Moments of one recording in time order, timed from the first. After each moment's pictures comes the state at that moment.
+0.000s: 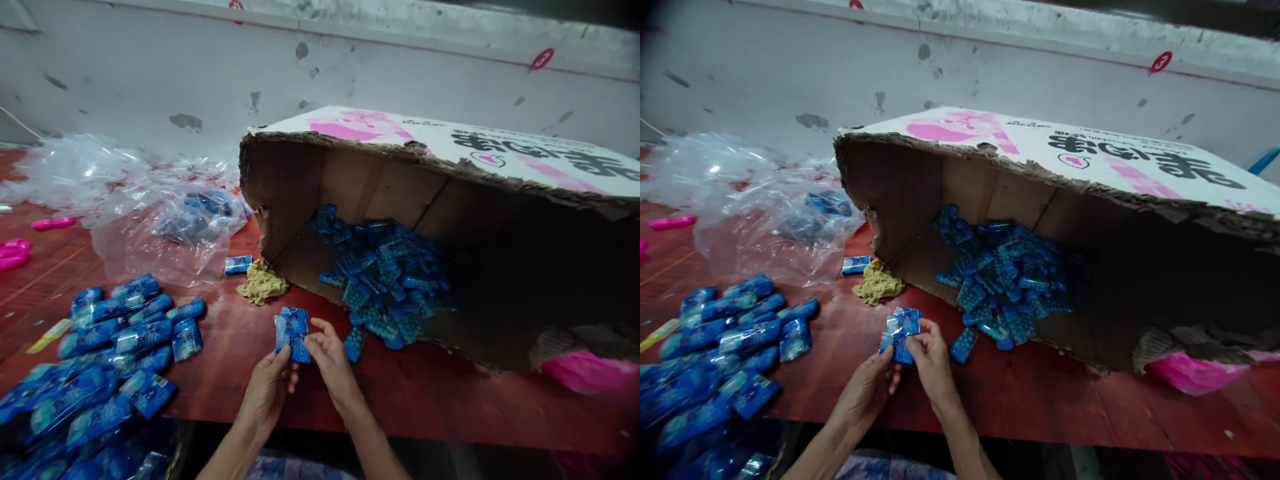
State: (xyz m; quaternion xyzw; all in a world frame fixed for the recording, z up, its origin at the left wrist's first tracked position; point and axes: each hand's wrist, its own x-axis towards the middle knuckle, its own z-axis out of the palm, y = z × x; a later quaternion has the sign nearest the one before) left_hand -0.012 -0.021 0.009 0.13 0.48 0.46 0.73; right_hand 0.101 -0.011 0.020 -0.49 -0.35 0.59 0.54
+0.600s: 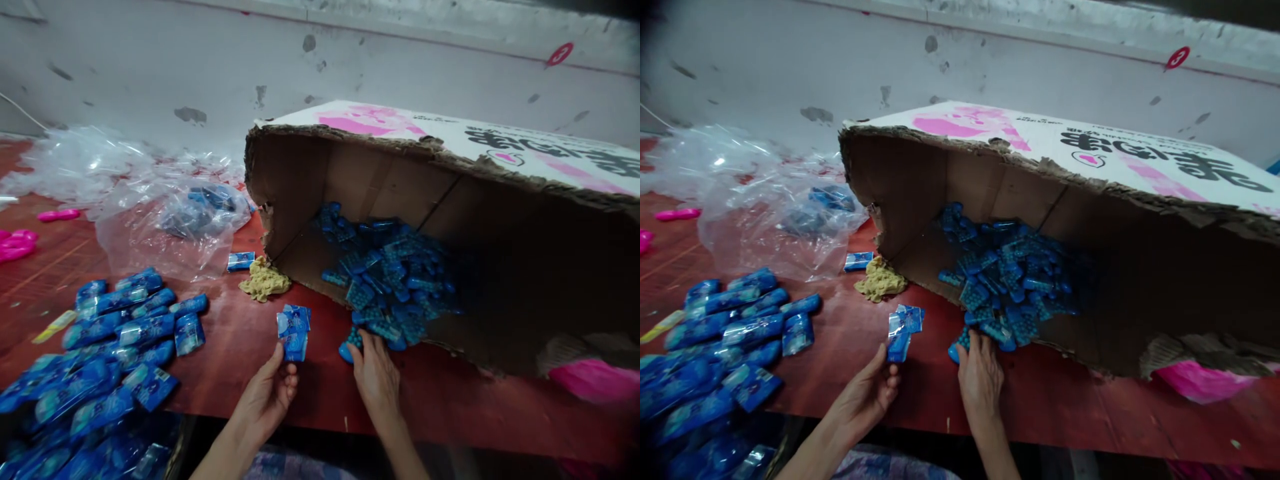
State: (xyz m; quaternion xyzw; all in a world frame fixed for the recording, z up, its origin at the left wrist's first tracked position) left_hand -0.018 -0.024 0.025 -0.04 0.48 0.44 0.76; right_hand 0.168 -0.037 0.008 -0.79 -0.59 0.06 0.14
